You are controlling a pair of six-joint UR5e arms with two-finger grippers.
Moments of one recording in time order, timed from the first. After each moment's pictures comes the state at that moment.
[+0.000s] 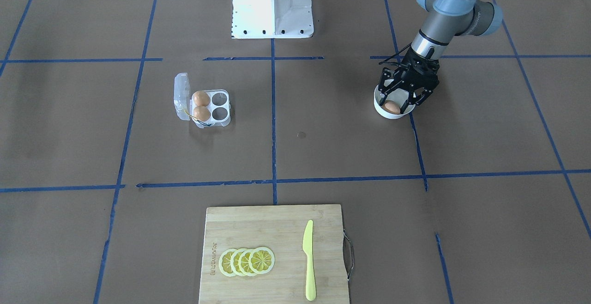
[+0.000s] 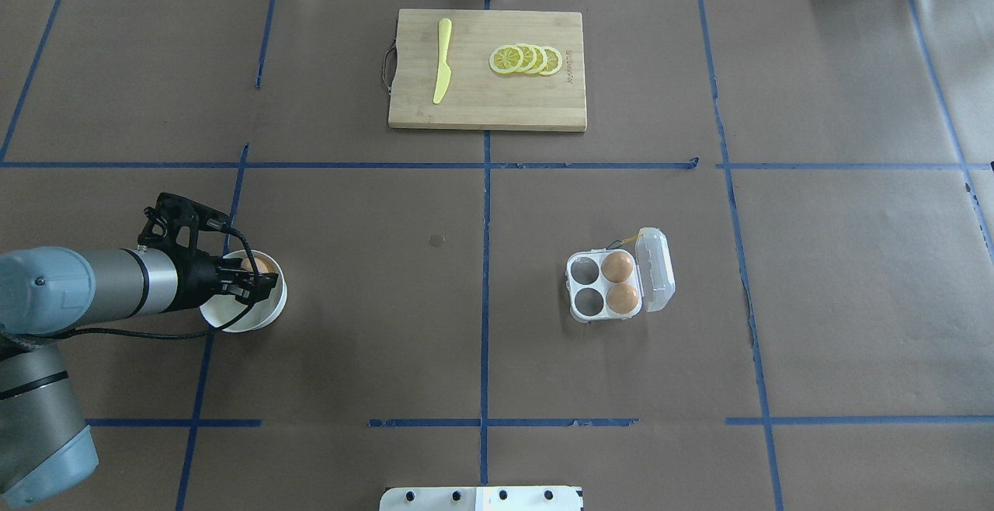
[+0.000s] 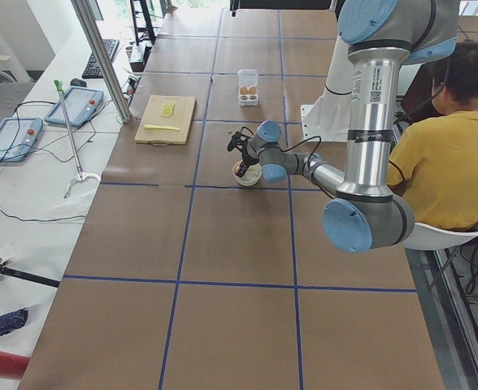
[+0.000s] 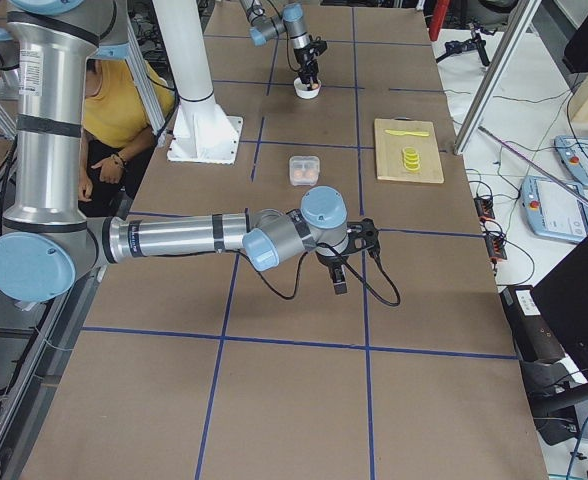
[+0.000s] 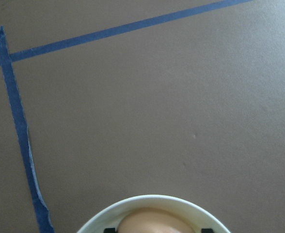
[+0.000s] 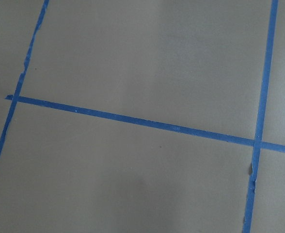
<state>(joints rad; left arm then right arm) -0.52 -1.60 -1.83 -2.37 -1.67 -0.90 1.39 -1.69 1.77 -1.17 2.38 0.29</state>
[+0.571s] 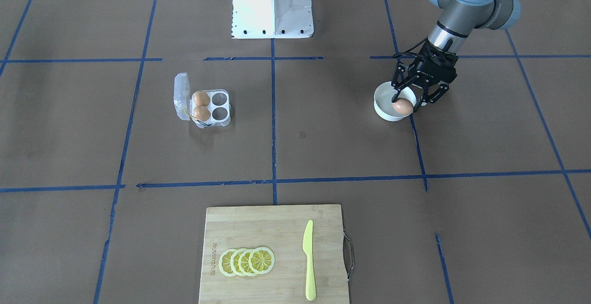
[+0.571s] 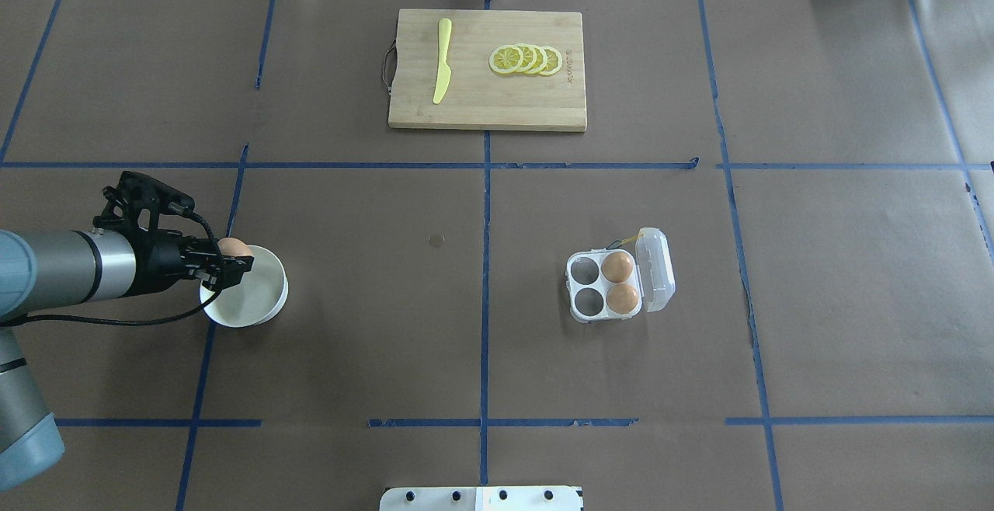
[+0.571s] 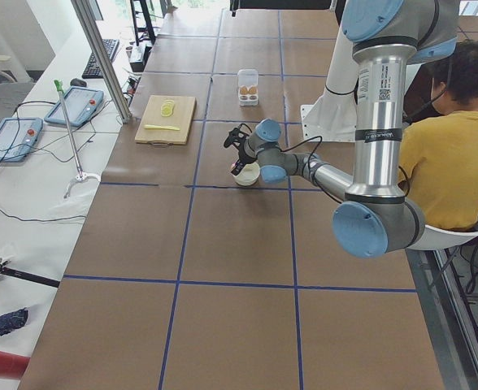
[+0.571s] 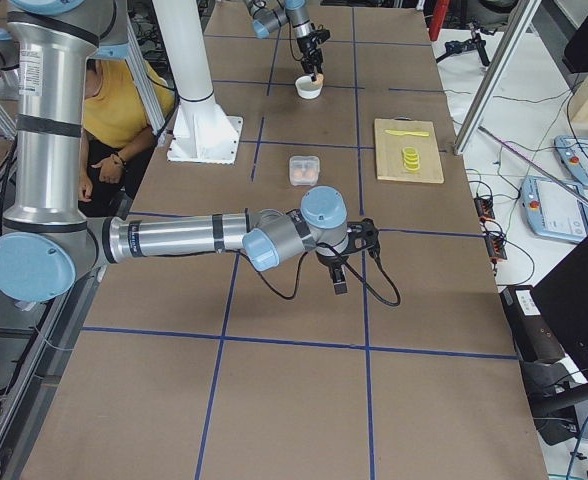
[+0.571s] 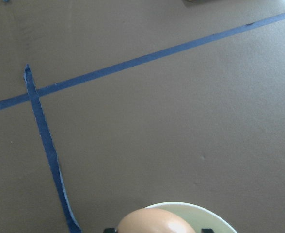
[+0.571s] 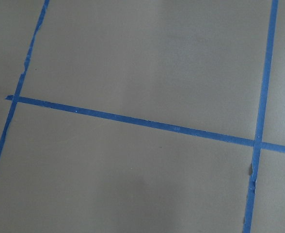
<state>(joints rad) -0.60 -1.53 -1.88 -2.45 -1.74 -0.79 1.39 -1.69 1.77 -1.17 2.38 0.29</state>
